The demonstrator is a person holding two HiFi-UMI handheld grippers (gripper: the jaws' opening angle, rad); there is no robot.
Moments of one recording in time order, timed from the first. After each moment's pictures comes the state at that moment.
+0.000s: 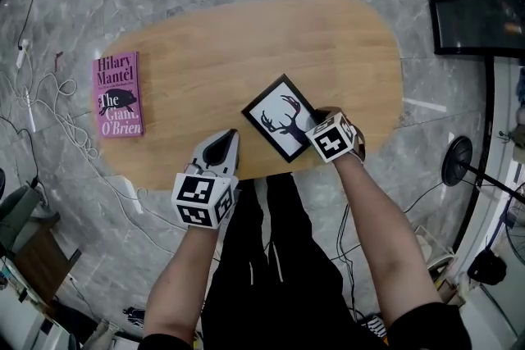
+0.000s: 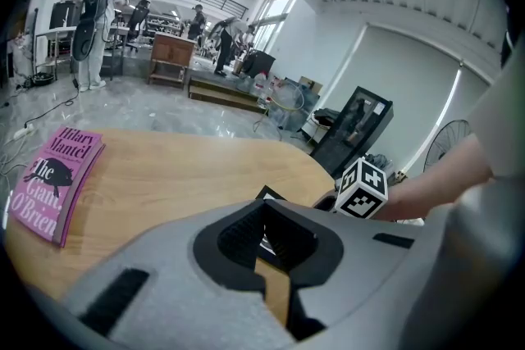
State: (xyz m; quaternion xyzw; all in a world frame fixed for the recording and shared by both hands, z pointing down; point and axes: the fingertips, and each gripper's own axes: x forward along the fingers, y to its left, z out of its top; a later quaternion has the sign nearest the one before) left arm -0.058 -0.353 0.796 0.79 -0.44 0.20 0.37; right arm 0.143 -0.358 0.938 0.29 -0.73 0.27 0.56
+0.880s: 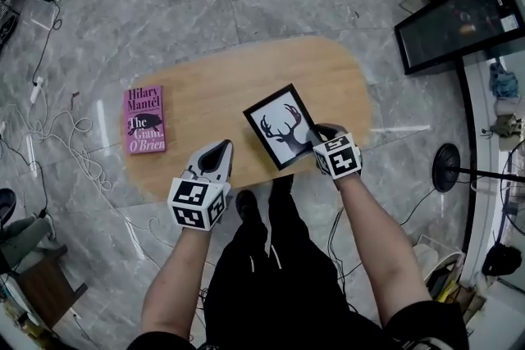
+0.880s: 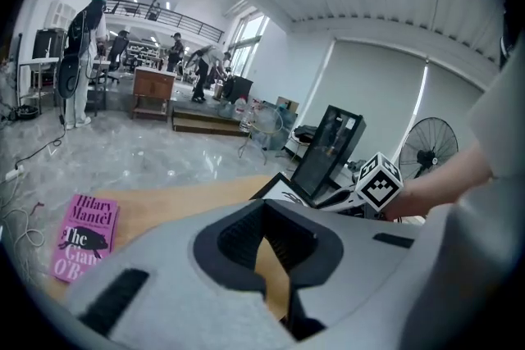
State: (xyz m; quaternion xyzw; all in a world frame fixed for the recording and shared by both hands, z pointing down) left arm -0.090 -0.335 0.640 0.84 -0.42 0.16 0.29; right arm 0.133 -0.343 0.747 0.43 -0.75 0.28 0.42
